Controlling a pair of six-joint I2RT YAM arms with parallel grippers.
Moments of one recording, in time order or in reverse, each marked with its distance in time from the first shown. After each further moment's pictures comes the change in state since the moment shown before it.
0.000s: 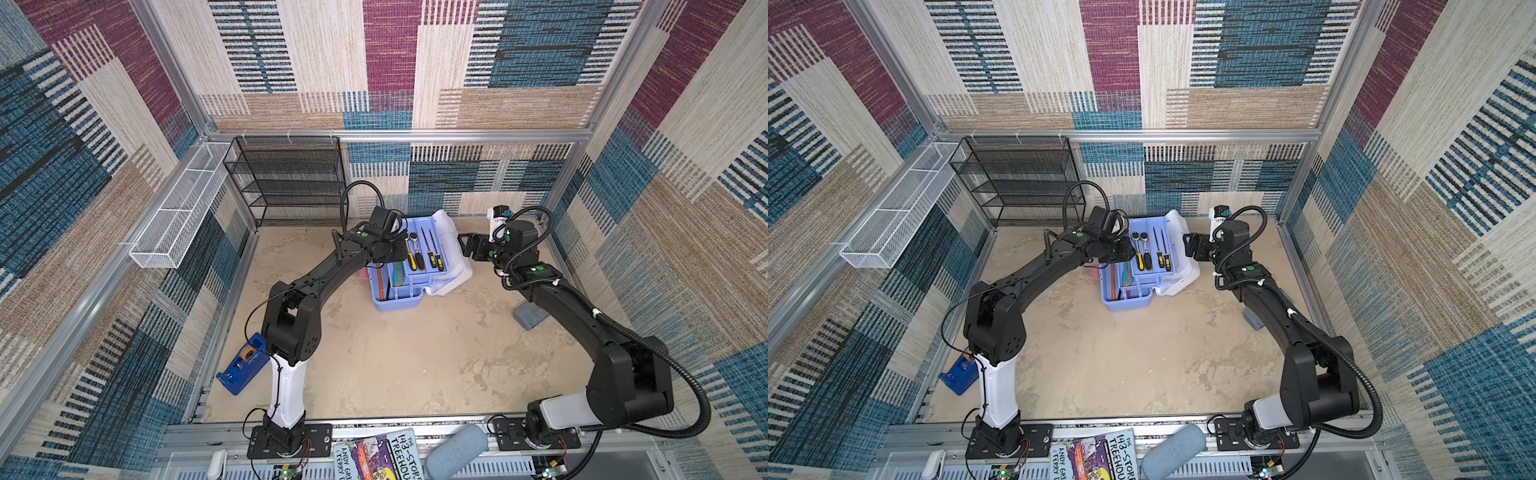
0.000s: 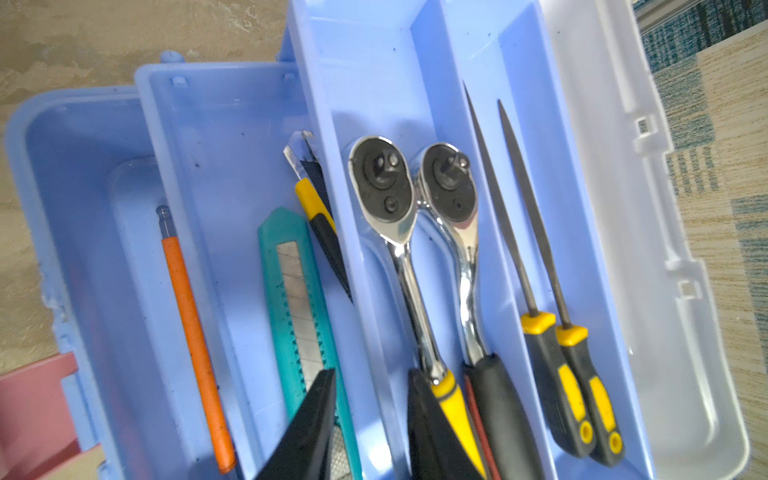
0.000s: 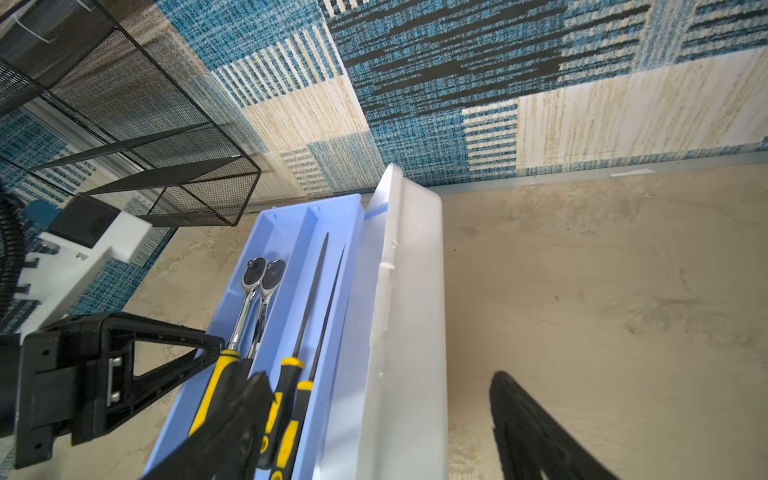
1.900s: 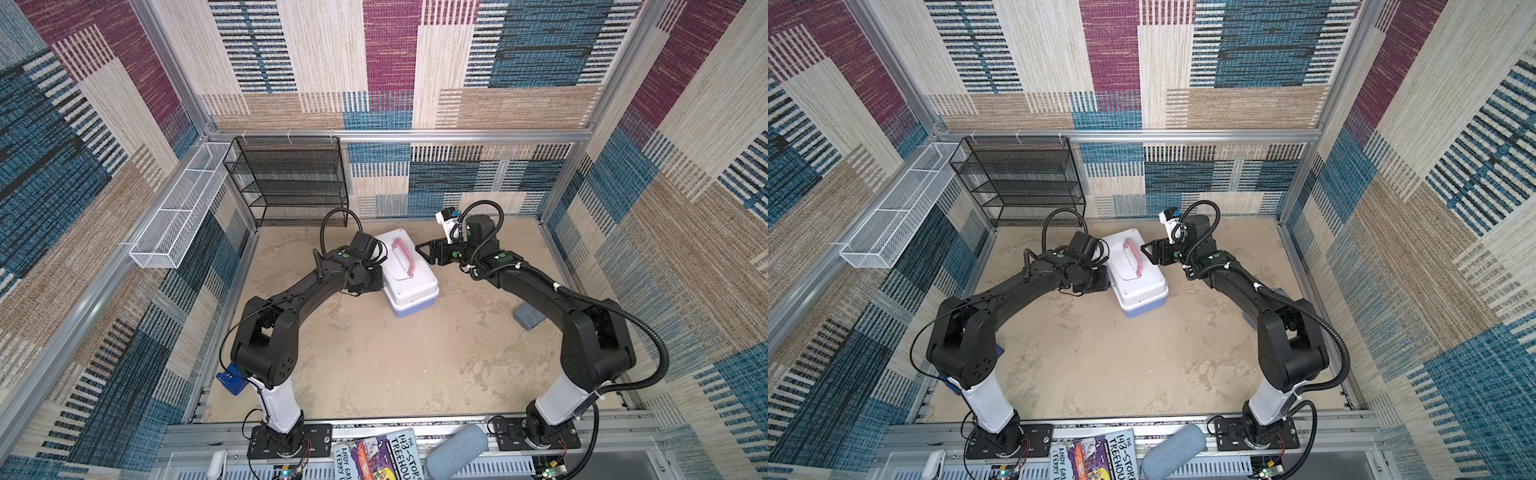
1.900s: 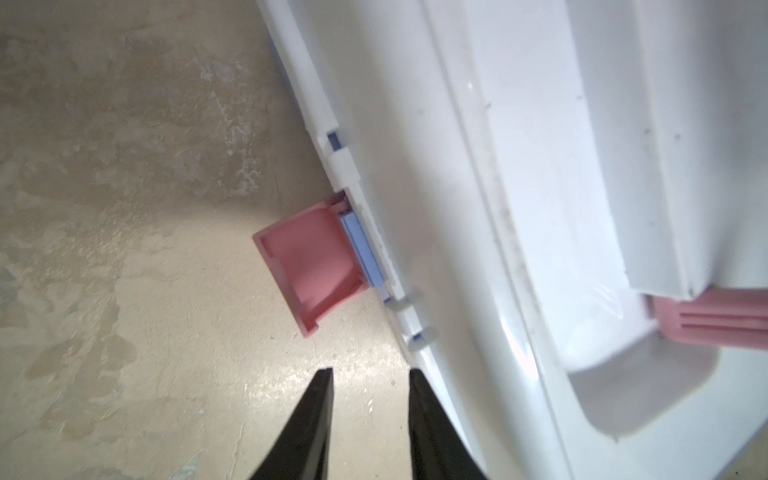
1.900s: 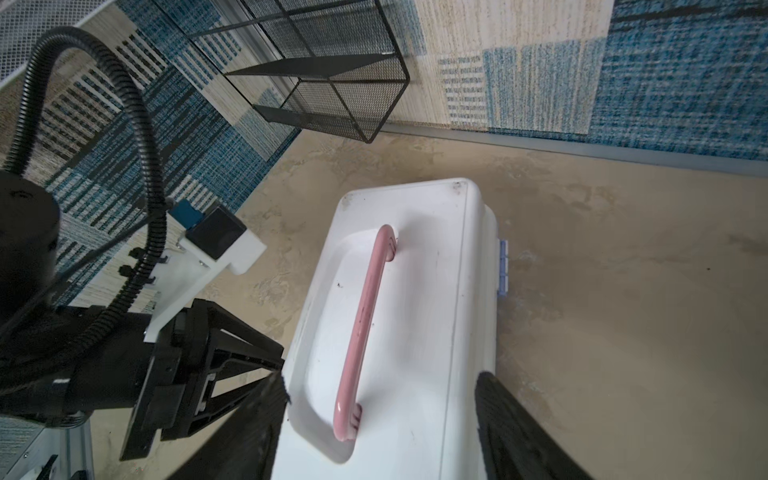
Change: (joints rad) left arm 0.049 -0.245 -0.409 -0.059 -0.056 -0.006; right arm 0.190 0.265 0.211 -0.049 -0.242 -0.091
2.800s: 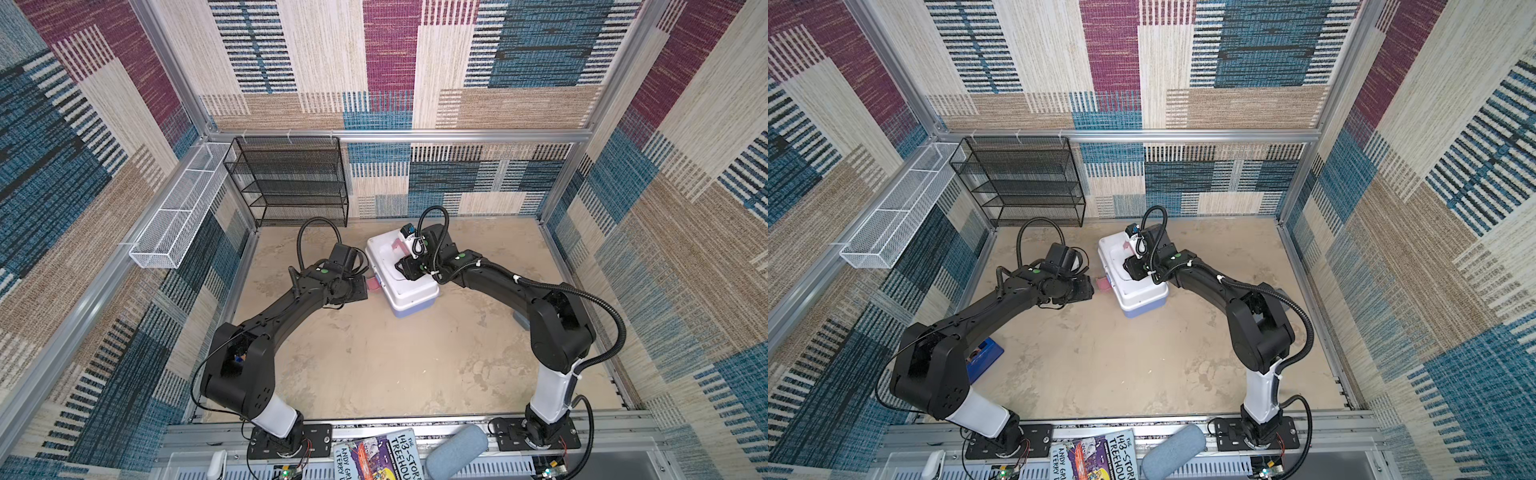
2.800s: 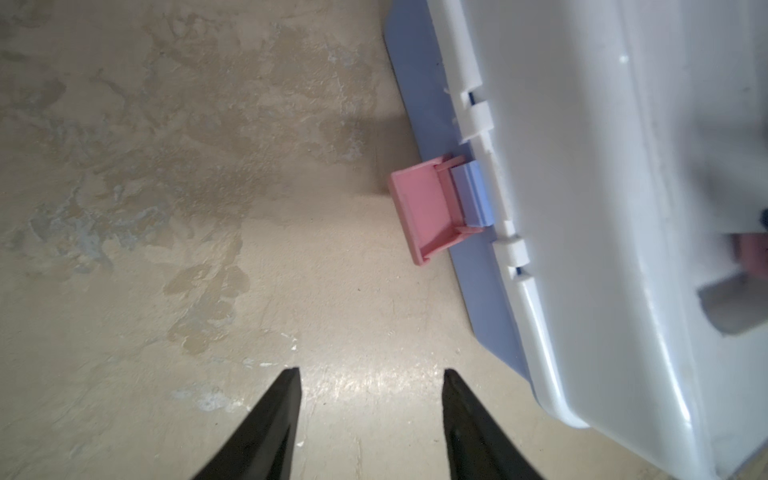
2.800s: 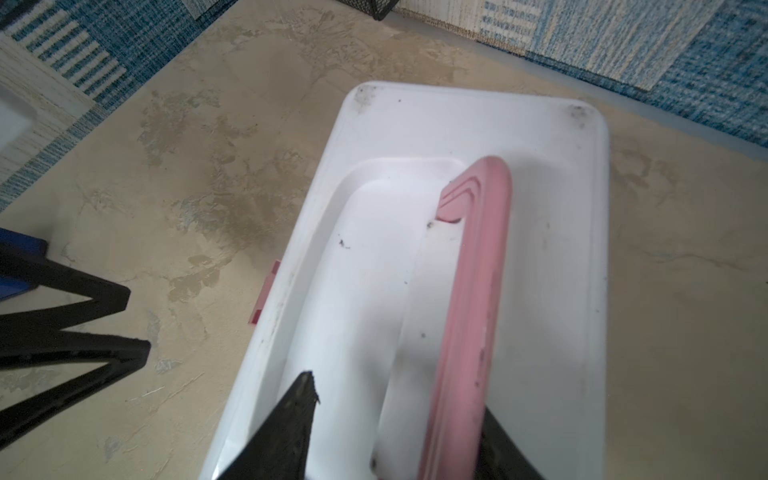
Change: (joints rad) left arm 0.069 -0.210 -0.233 0.046 -0.079 0.003; right arm 0.185 0.180 0.162 -0.186 0.278 -0.185
